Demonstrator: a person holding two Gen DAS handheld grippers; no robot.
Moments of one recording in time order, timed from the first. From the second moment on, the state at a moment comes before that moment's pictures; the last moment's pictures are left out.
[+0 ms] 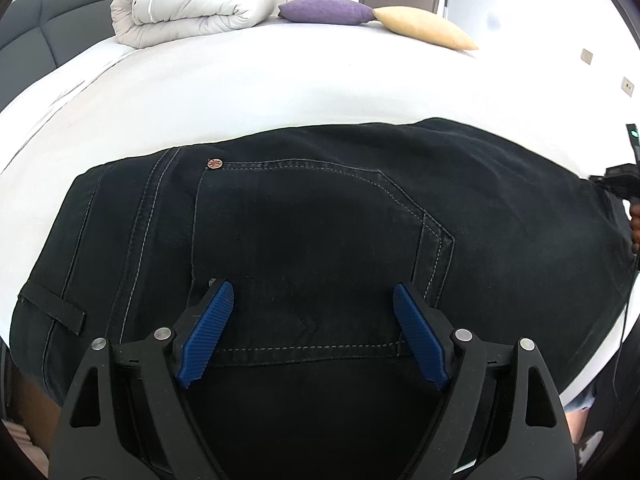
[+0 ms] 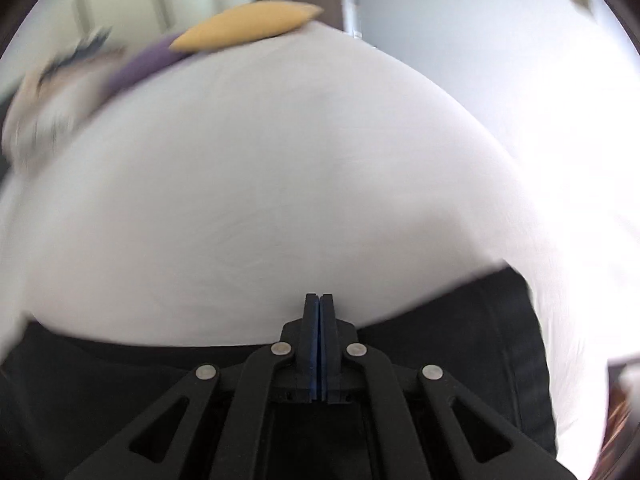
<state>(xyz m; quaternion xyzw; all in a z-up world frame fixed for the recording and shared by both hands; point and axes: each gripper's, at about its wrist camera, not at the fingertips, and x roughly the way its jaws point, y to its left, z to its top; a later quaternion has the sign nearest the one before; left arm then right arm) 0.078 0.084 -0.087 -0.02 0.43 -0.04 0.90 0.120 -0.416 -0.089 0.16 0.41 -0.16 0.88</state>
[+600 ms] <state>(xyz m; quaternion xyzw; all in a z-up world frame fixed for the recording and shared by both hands) 0.073 0.086 -0.084 -0.02 0.42 -0.03 0.91 0.127 -0.394 -0.106 0.16 0.43 -0.16 0.87</state>
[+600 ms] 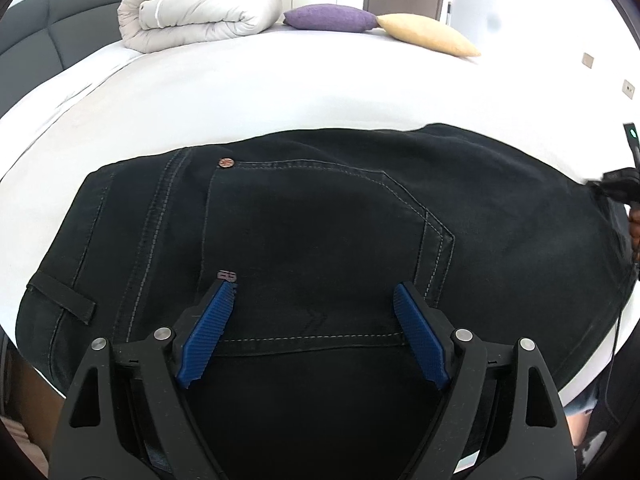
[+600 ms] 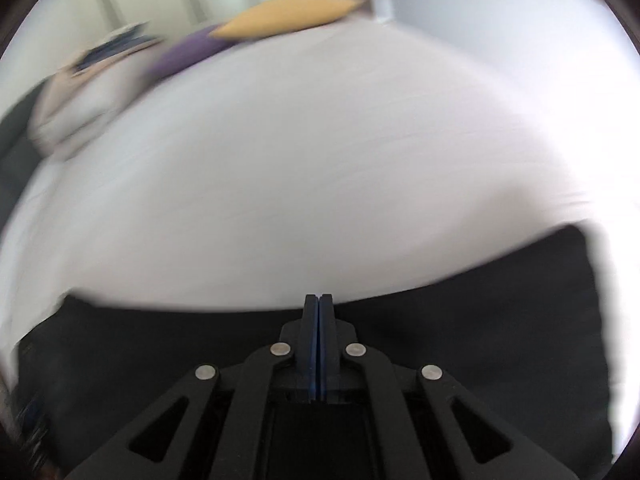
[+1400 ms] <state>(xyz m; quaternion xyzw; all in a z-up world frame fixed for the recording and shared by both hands) 0.003 0.025 -0.052 0.02 0.39 -0.13 0.91 -0.025 -0.322 -0.112 0.30 0.45 0.10 0.83</state>
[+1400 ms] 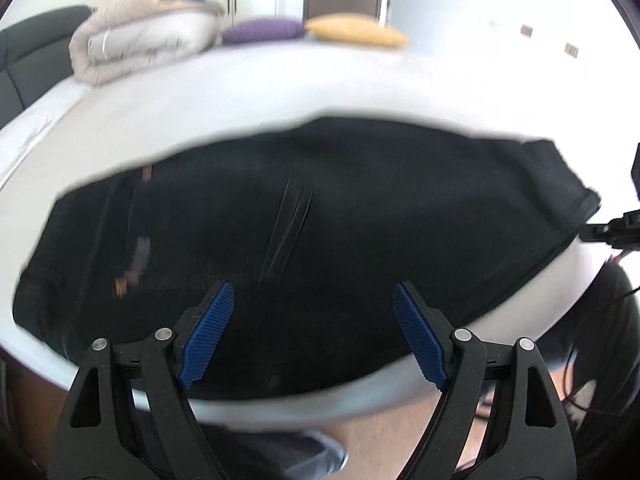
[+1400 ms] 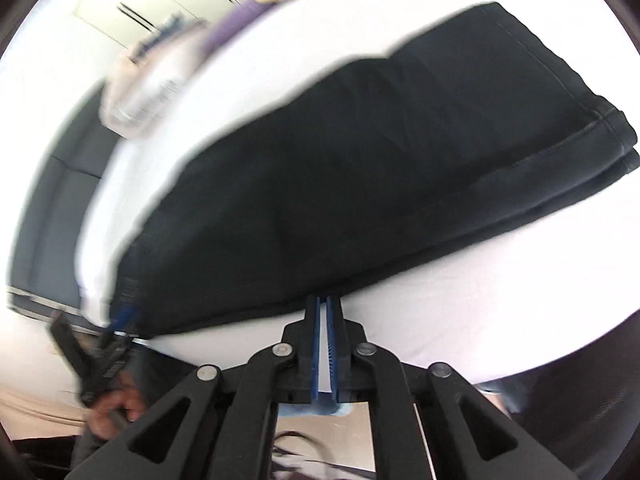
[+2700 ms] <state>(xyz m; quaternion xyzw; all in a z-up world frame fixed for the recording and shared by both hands) 0.016 -0.014 -0.083 0.01 0.44 -0.14 0.89 -0.099 -0.490 -0.151 0.57 0.24 -0.08 0.78</state>
